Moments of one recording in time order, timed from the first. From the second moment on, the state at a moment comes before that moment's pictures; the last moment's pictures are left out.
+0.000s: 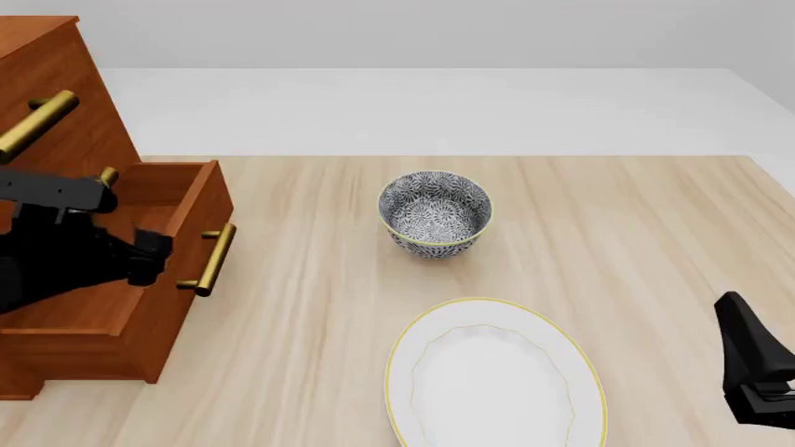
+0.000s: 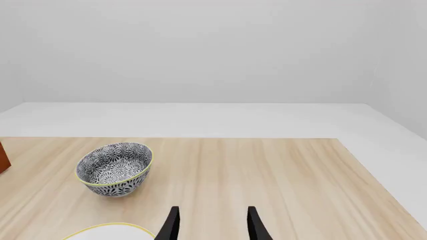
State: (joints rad) left arm -0.01 1.13 -0.52 0.09 0.13; right arm 0.01 0.01 0.00 -0.01 0.00
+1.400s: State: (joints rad) left arm -0.03 1.40 -0.46 -0.06 0.02; right arm 0.01 0.01 0.00 -0.01 0.00
